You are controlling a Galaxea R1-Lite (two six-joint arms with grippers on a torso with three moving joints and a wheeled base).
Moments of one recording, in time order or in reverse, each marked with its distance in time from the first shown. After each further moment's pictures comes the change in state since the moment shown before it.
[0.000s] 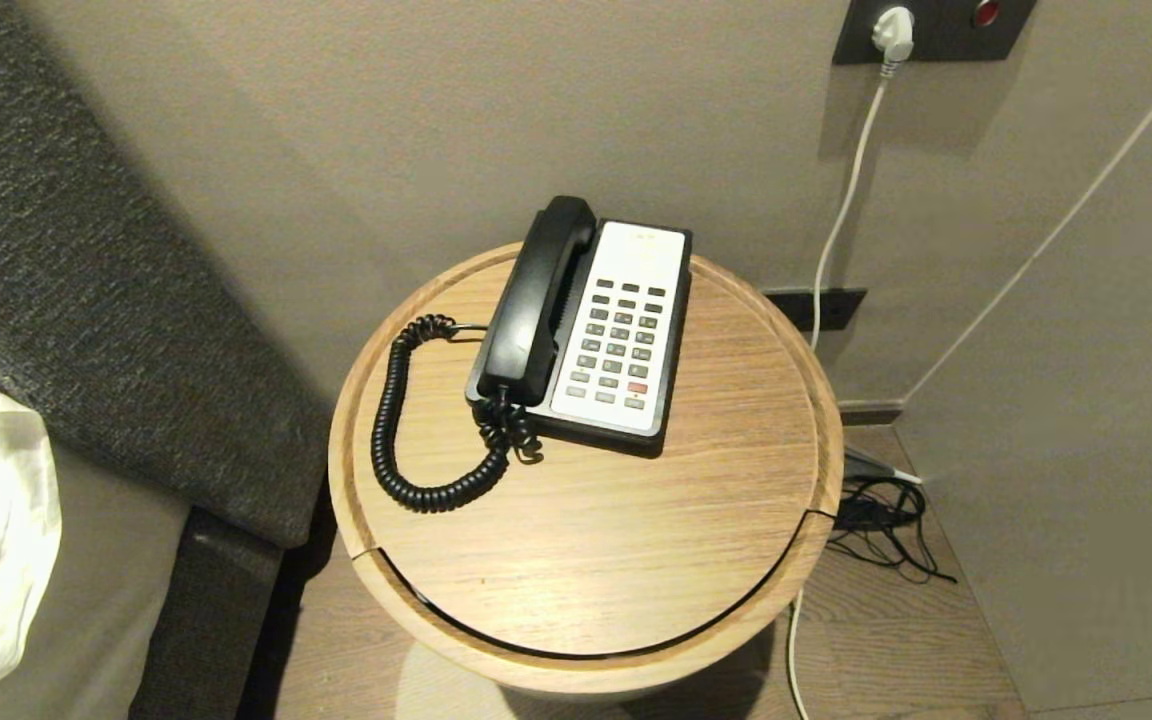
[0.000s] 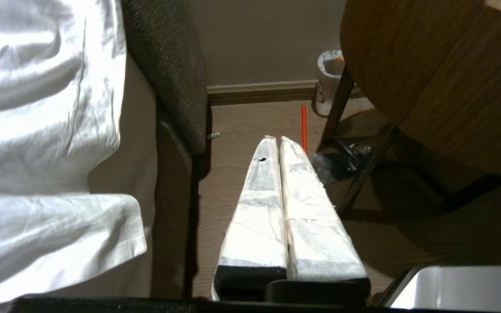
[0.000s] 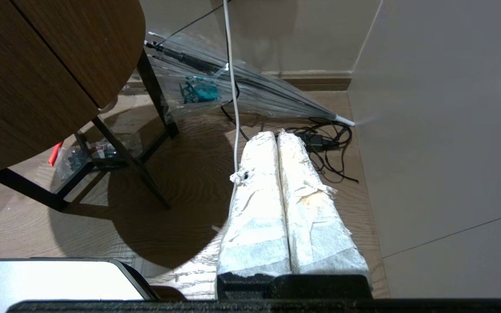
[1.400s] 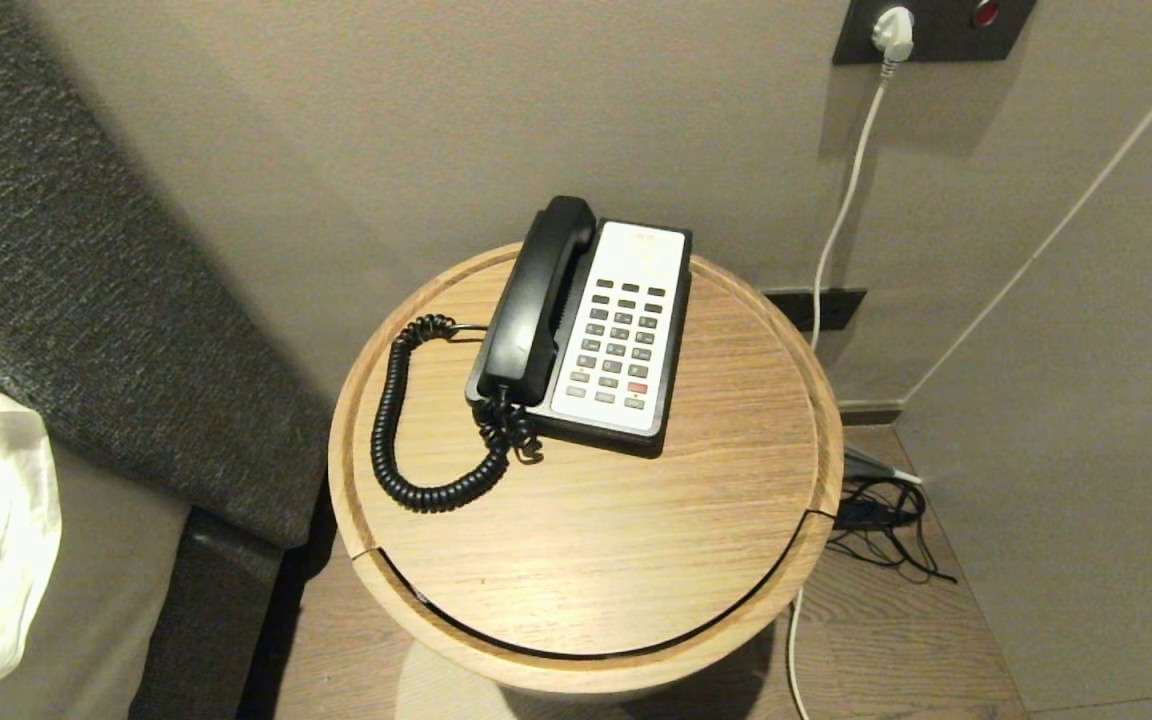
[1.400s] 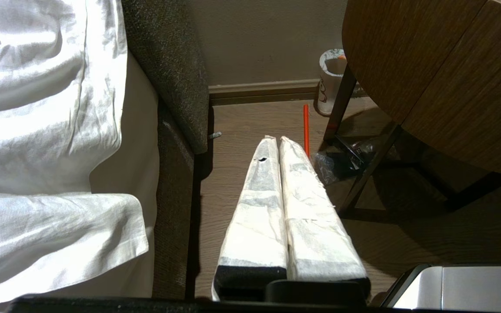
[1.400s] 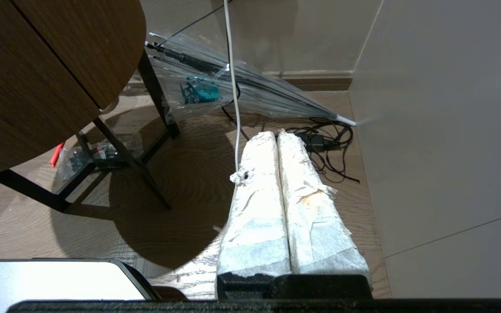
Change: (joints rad) left arm 0.000 -0.001 0.006 -0.005 0.003 0.010; right arm 0.000 0.000 0.000 -0.001 0.001 0.005
